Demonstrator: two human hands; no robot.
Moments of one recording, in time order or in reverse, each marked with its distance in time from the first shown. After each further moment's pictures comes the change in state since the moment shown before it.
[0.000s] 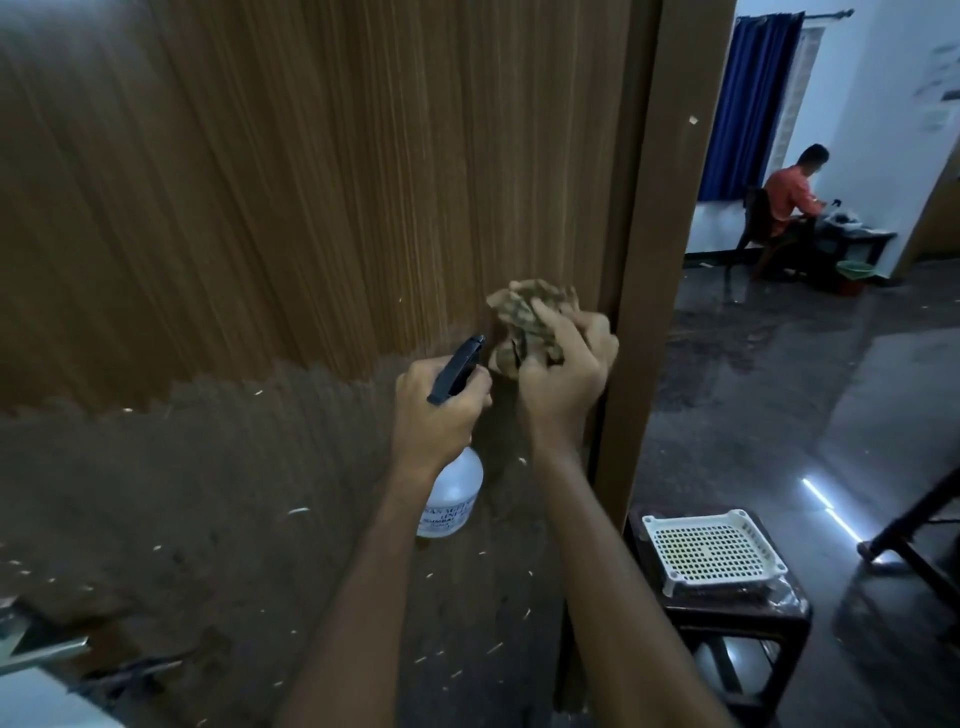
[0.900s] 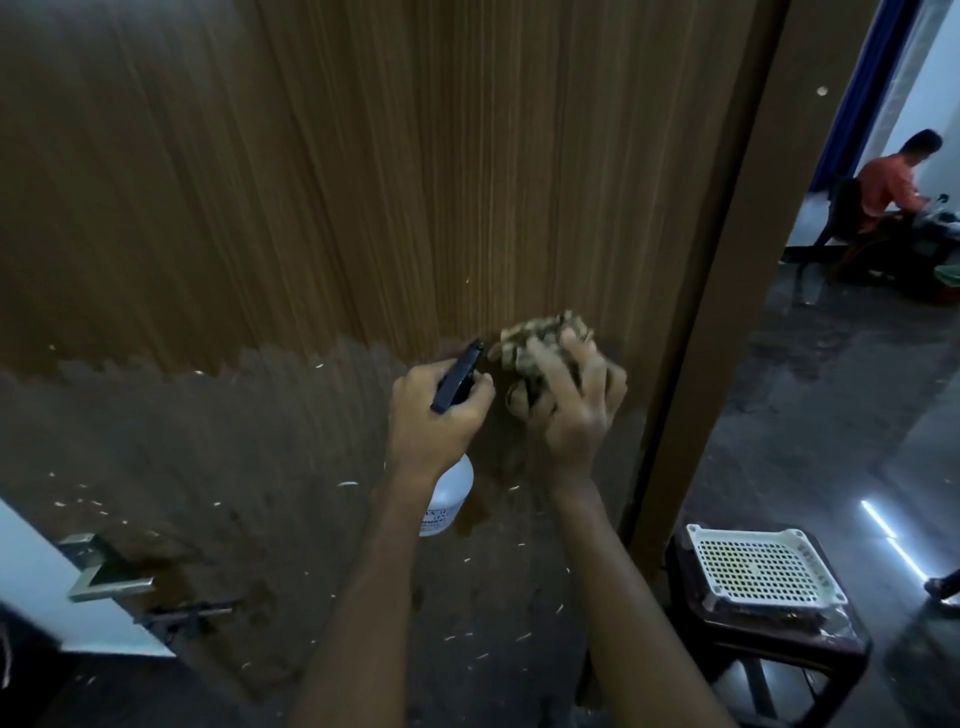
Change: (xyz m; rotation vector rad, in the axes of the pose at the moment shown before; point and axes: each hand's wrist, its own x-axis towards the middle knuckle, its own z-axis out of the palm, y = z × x) left_hand -0.005 -0.048 -0.045 0.141 0.100 0.042; right_hand -0.065 0.018 0.025 -0.091 -0.083 -0.338
